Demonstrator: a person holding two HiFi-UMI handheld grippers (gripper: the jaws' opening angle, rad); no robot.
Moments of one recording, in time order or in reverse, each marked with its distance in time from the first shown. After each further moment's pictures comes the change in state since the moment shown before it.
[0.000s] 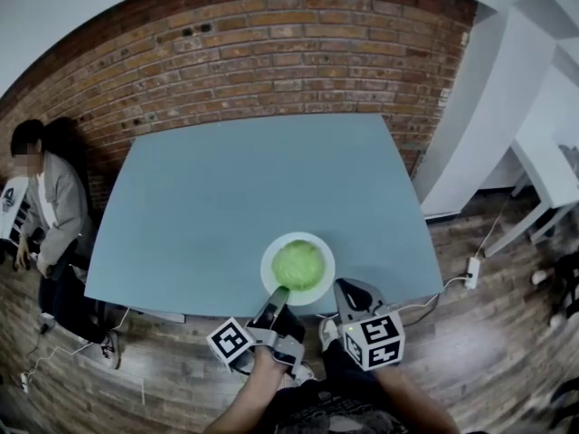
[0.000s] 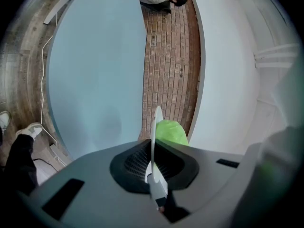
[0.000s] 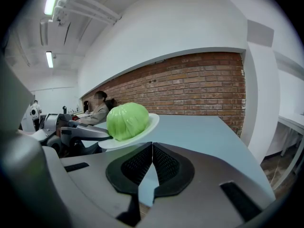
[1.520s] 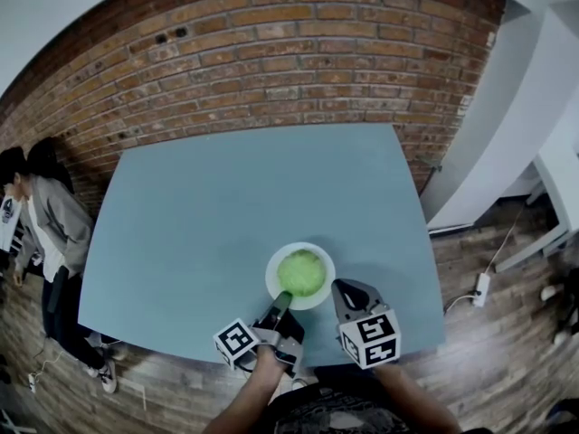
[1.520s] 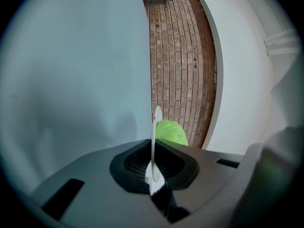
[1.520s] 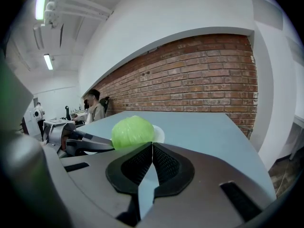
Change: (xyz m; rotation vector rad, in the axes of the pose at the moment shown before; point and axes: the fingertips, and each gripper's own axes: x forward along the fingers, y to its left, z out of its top) left arm 0.139 0.054 0.036 0.050 0.005 0.116; right arm 0.117 -0.097 0.020 0.008 0.050 0.063
